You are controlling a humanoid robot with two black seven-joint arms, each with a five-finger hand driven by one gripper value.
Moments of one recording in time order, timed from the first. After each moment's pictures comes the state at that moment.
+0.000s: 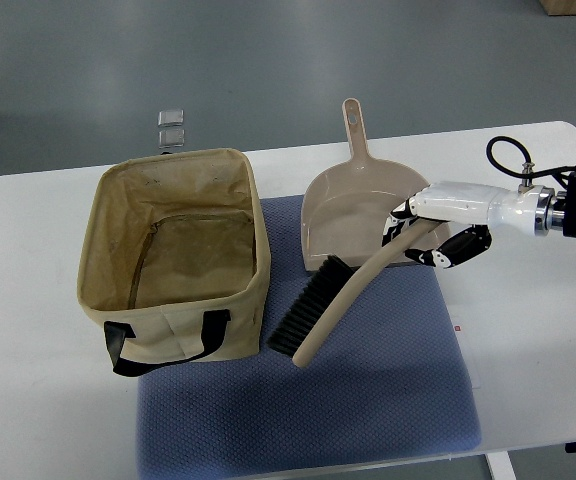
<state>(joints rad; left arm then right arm) -0.03 0.00 -0.15 -0.16 -0.06 -0.02 0.10 0.94 -0.84 0.24 1.40 -1.48 0.11 0.44</state>
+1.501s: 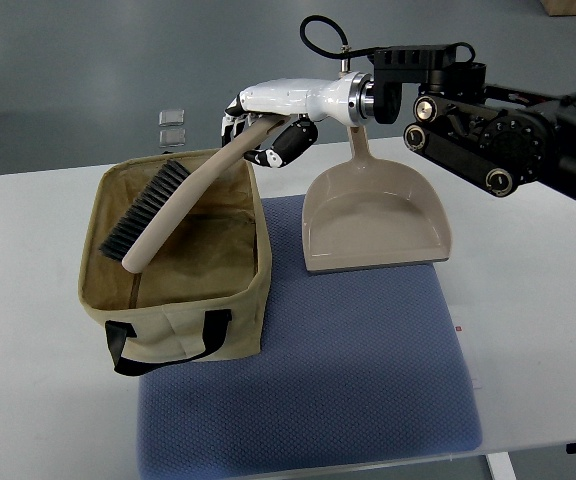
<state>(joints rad) -0.03 0.00 -0.15 -0.16 -0.06 -0.02 0.10 1.30 -0.16 0.29 0.80 -1.46 0.28 0.35</state>
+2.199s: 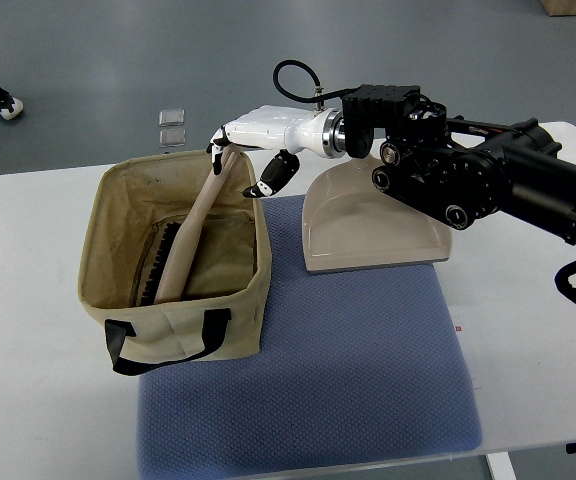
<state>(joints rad) -0.03 0.00 -0.15 -0.16 -0.06 -0.02 0.10 1.27 -0.07 0.21 0.73 -1.53 0.13 0.36</state>
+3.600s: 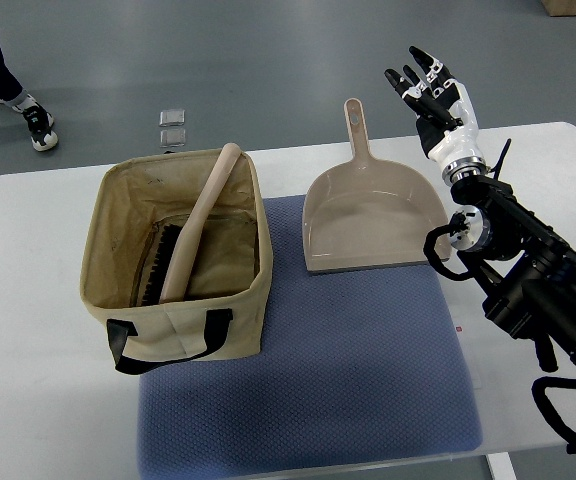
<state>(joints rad) 0.04 0.00 -0.15 -0.16 -0.06 -0.02 0.10 0.71 -0.02 1.07 0.72 -0.41 -0.02 0.45</state>
